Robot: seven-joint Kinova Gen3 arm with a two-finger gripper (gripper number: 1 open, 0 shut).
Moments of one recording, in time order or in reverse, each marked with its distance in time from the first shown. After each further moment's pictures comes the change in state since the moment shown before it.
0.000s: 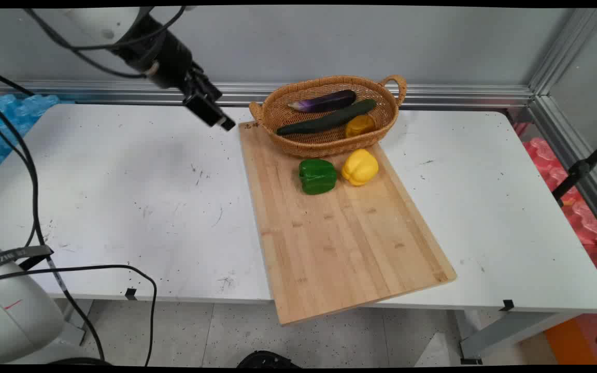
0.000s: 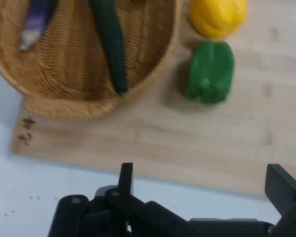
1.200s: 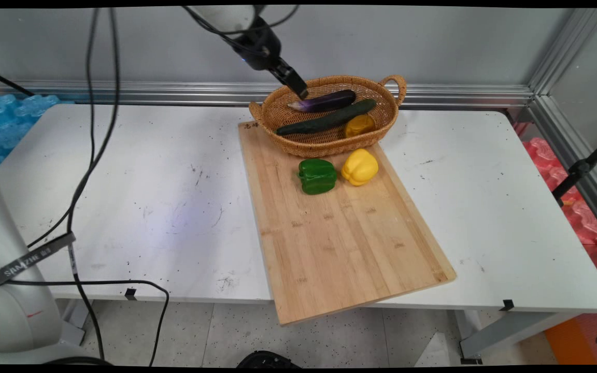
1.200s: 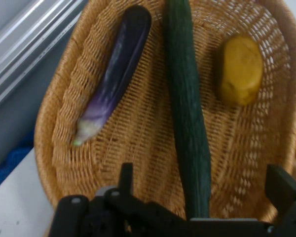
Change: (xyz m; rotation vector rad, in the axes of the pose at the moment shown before) arm 0.117 -0.063 0.137 0.101 0.029 -0.184
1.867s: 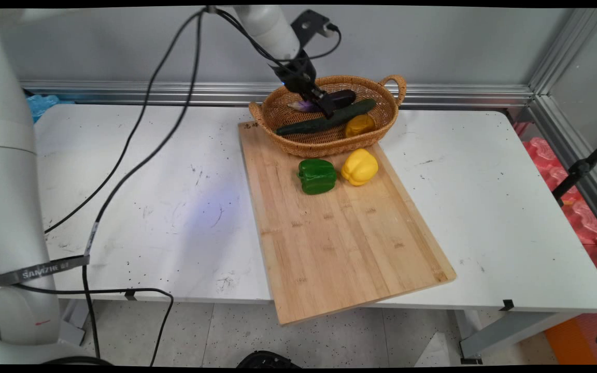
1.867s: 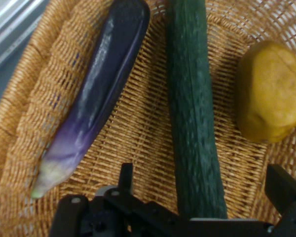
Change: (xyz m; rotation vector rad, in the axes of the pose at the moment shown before) arm 0.034 0.005 0.108 -0.005 -0.076 -0.032
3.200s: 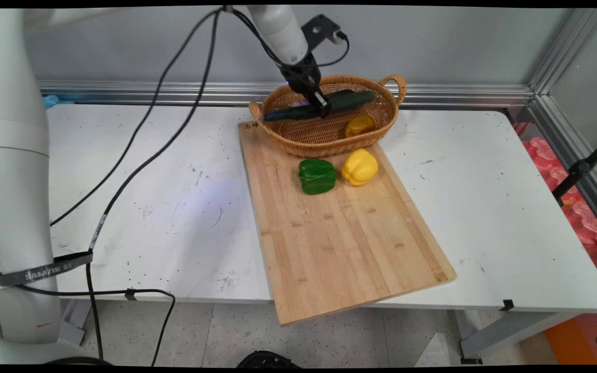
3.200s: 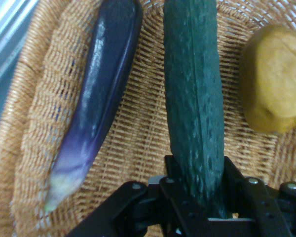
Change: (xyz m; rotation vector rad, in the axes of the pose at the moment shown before) arm 0.016 0.003 0.005 0.019 -0.049 0.118
